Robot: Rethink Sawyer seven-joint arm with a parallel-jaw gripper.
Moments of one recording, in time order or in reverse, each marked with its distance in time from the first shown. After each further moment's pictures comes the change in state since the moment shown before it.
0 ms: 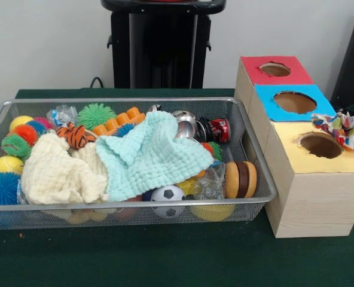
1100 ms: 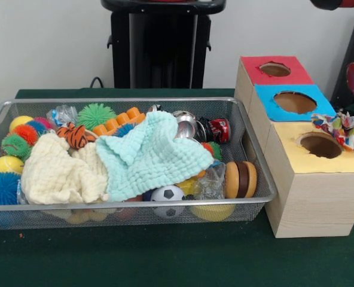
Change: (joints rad) arm 0.056 0.156 -0.032 -0.001 -0.065 -0.013 0.017
